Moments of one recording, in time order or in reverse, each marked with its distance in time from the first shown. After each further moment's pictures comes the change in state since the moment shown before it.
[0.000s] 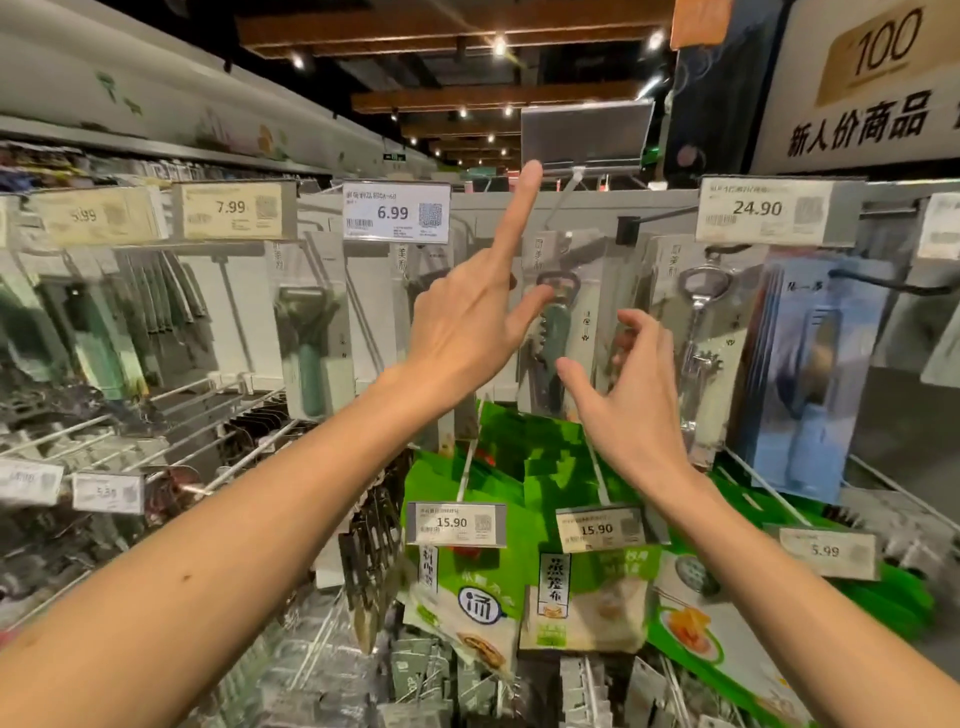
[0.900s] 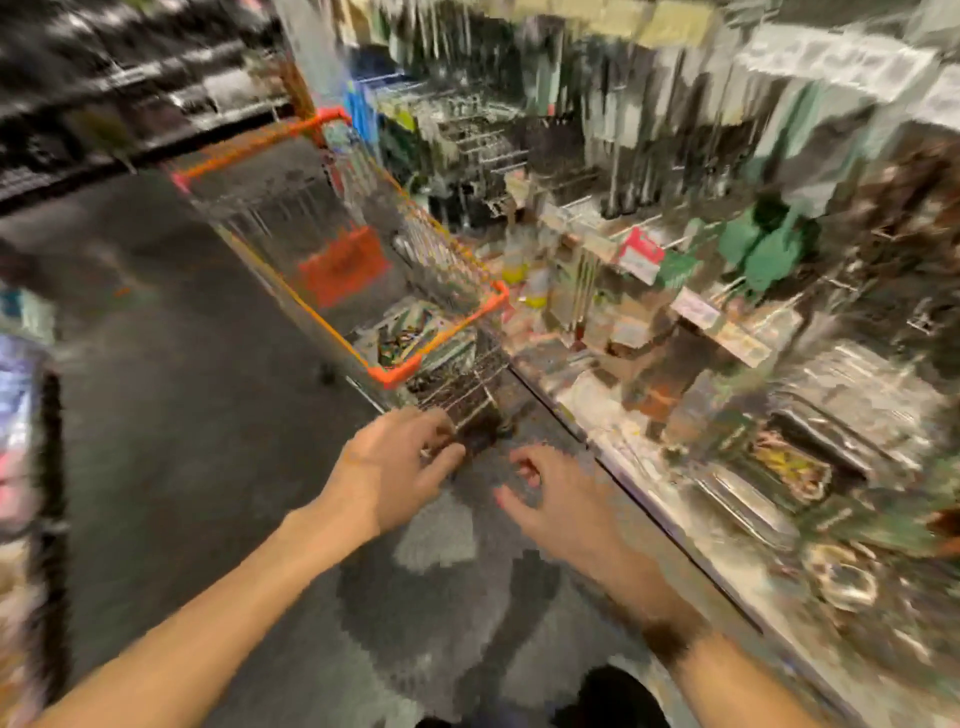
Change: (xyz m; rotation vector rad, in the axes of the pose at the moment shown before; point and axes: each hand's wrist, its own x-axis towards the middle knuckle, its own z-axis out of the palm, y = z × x) left_hand -0.608 -0.159 -0.484 0.409 -0.695 -1.059; right_hand -0.562 -0.288 0.297 0.251 -1.405 -0.295
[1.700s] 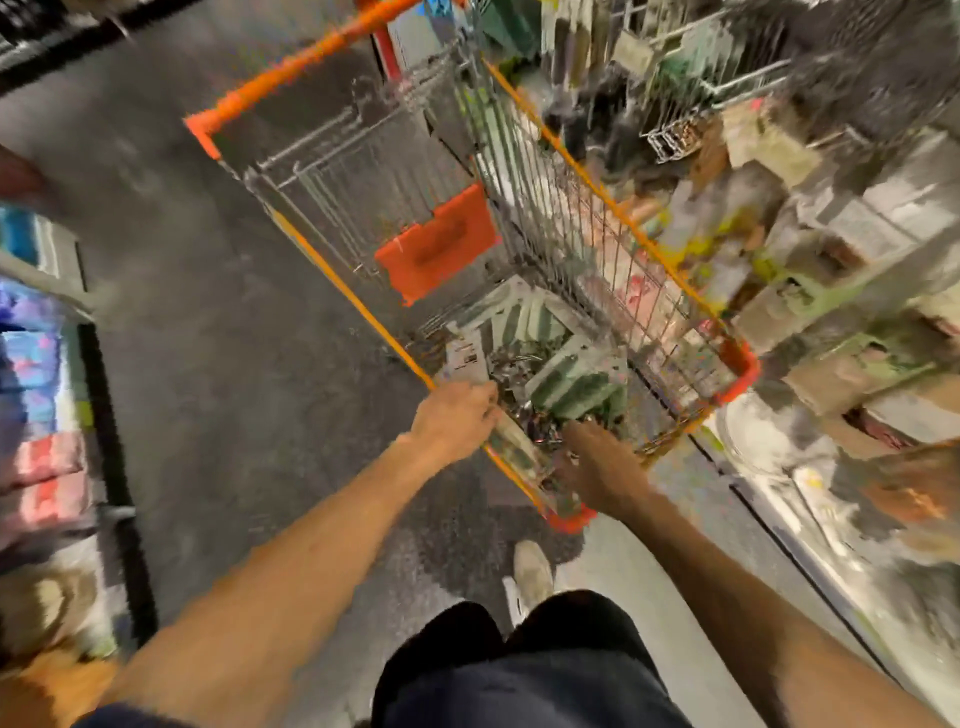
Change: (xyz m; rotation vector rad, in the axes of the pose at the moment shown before) left_hand 0.305 -0.409 0.059 0.045 -0.479 -0.220; right_hand 0.445 -0.048 0.192 -0.248 -0.396 0.274
